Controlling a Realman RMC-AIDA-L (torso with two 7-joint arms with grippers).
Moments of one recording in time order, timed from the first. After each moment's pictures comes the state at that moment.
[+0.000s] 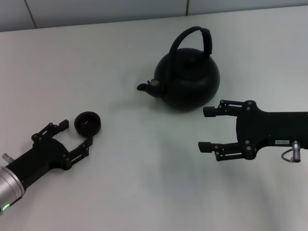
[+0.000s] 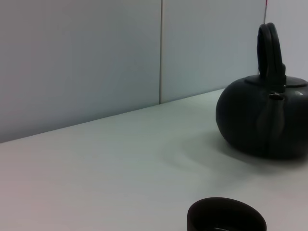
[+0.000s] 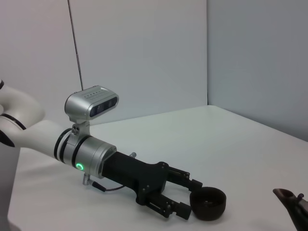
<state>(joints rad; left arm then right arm) -0.41 -2.08 0.76 0.08 1.49 1.19 -0.51 0.22 2.08 -1.03 -0.96 -1.74 -1.61 1.25</state>
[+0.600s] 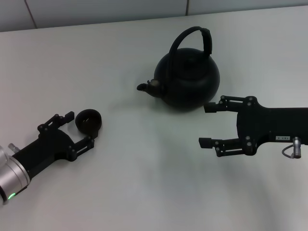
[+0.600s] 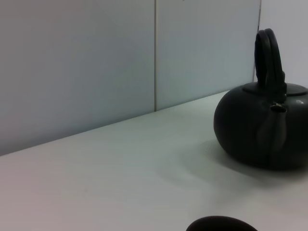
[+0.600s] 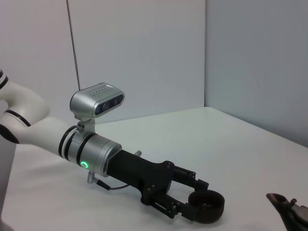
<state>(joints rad) -0.45 -2.08 0.76 0.07 1.49 1.17 -0.51 0.22 2.08 -1.02 -0.97 -1.74 -1.61 1.26</state>
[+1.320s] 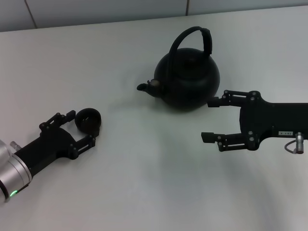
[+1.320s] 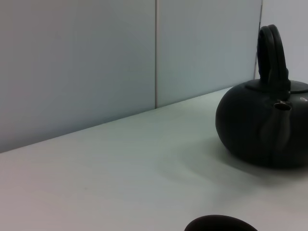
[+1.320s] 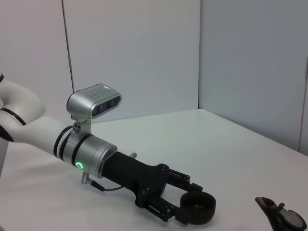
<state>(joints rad) -0.47 -2.08 0.76 0.06 1.49 1.15 -0.52 0.22 2.08 -1.00 -1.00 -1.74 -1.61 1.26</state>
